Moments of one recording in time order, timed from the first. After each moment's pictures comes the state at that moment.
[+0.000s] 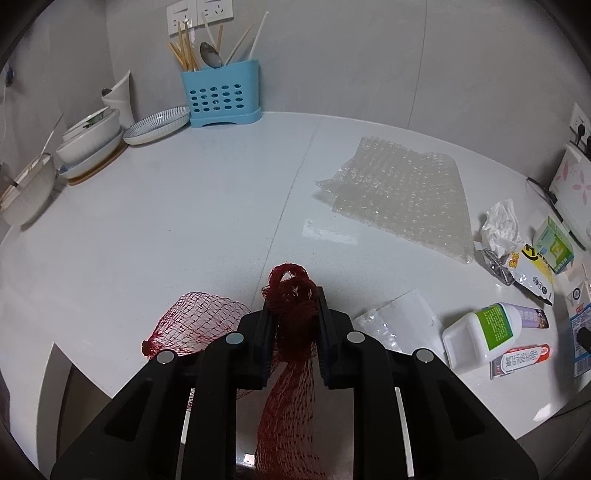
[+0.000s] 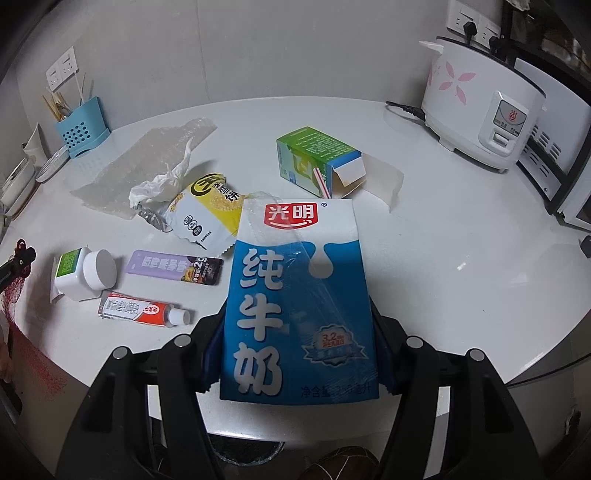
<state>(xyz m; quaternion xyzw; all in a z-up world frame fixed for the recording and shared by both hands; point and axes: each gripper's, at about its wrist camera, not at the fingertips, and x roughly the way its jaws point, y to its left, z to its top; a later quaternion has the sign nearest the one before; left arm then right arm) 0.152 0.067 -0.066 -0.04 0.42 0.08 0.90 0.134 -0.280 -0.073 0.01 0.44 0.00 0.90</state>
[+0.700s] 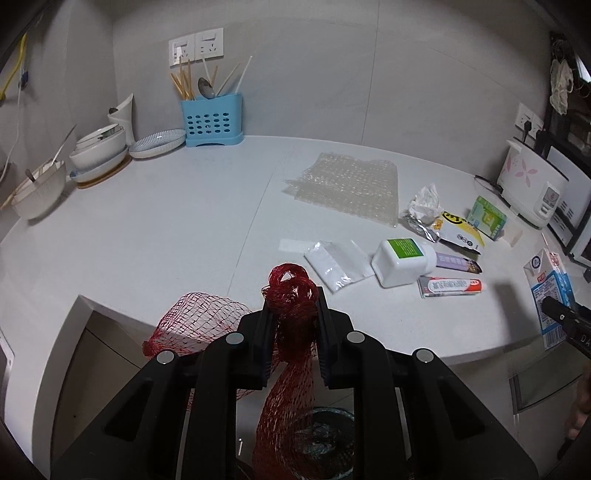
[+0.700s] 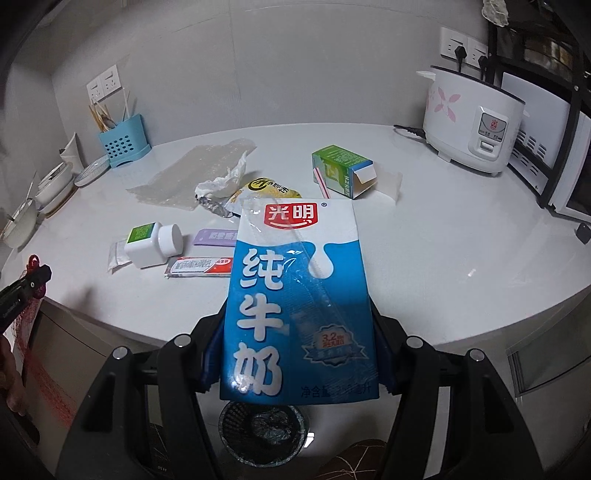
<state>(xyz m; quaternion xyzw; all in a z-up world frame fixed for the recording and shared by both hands) 0.030 0.039 -0.034 -0.04 0.36 0.03 0.93 0.039 -0.263 -0.051 0.03 0.38 0.03 0.92</state>
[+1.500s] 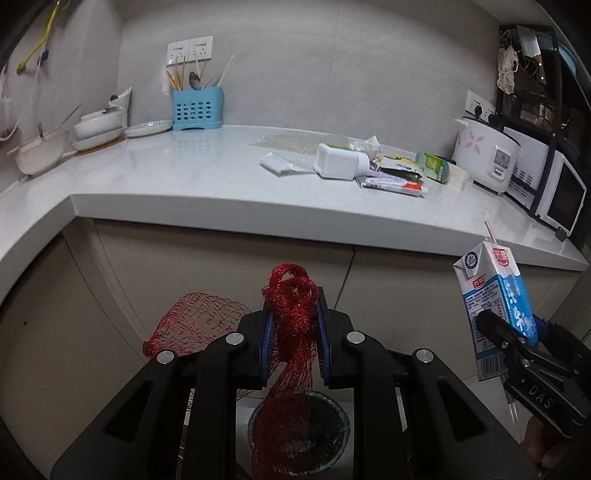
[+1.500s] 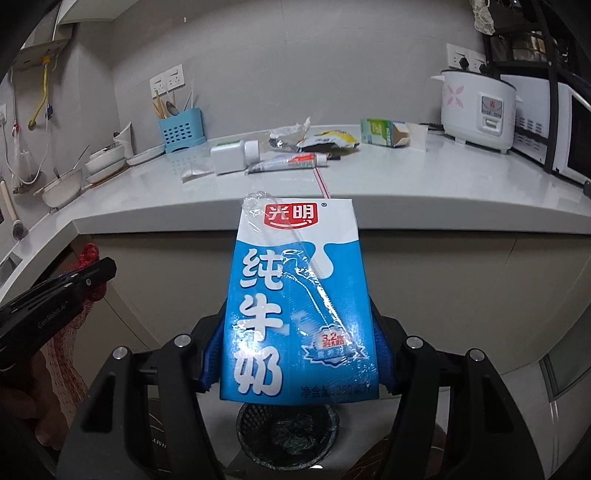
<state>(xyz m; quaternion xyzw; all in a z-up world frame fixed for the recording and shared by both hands) -0.101 -0.012 -0.138 -0.05 0.31 -0.01 0.95 -0.107 -0.214 -0.162 0.03 0.30 0.09 0.95</state>
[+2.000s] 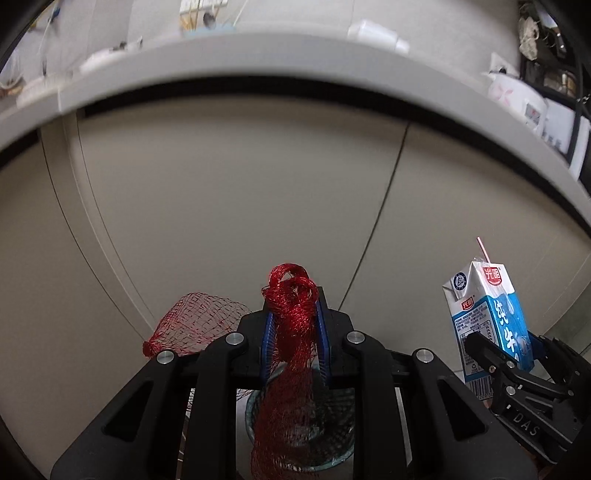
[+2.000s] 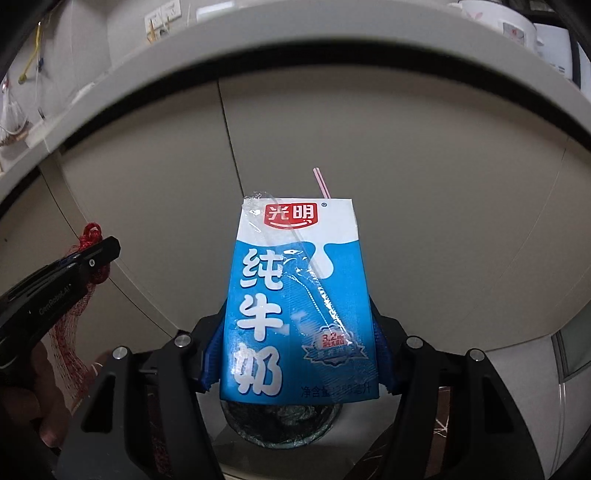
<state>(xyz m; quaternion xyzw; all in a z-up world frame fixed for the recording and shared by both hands) -0.082 -0.012 -0.288 -0.06 0.35 0.02 0.93 -0.082 -0.197 -0.313 0.01 0.38 0.09 0.92</state>
